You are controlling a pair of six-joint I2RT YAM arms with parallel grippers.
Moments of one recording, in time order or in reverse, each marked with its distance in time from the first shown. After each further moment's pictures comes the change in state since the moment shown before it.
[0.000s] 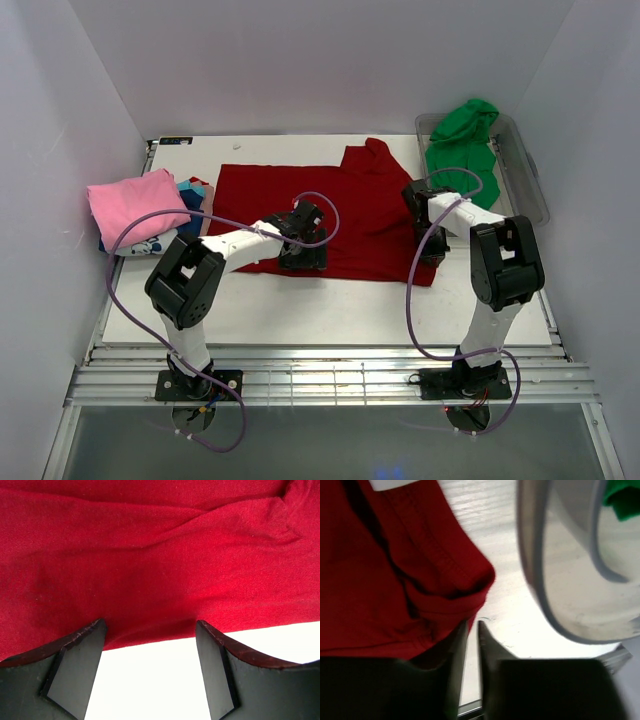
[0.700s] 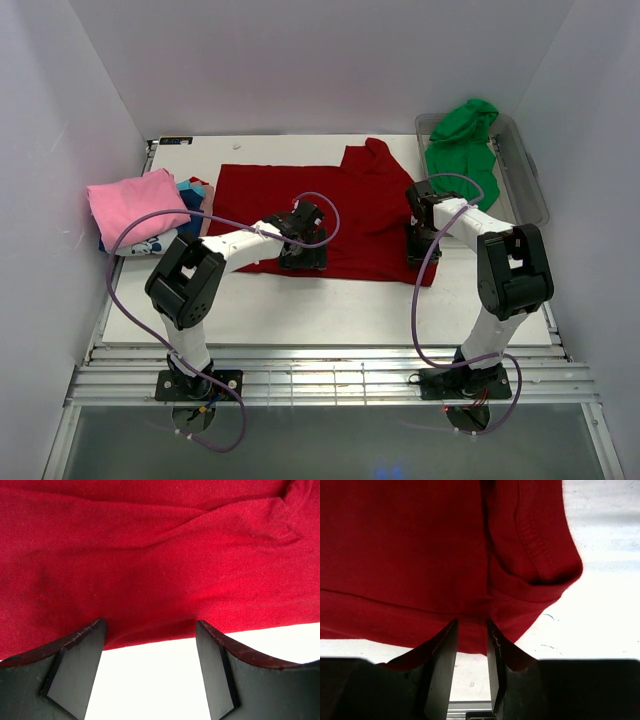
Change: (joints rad) left arm -0.007 0.000 -0.001 -0.001 -0.001 -0.006; right arm -0.008 -0.087 -0.074 0.089 -0.307 -0.019
